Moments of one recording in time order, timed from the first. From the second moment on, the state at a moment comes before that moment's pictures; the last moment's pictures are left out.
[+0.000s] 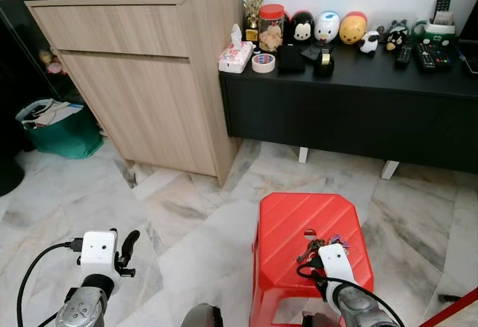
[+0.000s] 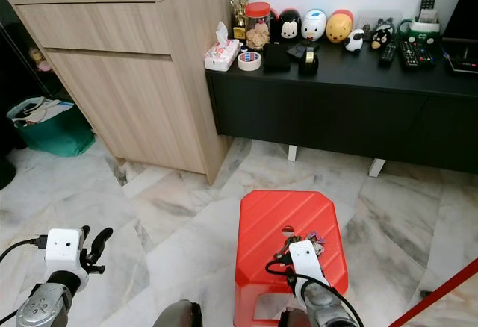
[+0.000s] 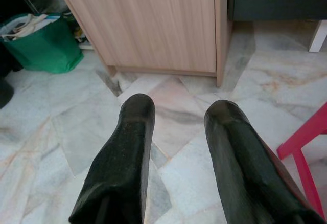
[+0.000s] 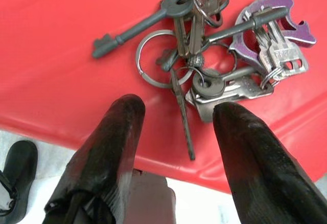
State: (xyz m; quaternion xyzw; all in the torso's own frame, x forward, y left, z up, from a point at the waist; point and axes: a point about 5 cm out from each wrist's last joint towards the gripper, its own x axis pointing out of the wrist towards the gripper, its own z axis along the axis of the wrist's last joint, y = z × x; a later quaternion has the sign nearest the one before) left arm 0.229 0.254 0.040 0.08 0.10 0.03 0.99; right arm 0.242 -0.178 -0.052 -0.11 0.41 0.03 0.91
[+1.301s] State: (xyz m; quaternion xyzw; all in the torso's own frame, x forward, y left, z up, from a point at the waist) left arm 0.217 0.257 0.035 0.08 0.13 0.02 0.99; right arm 0.244 -0.173 -0.051 -0.09 0.39 0.04 0.91
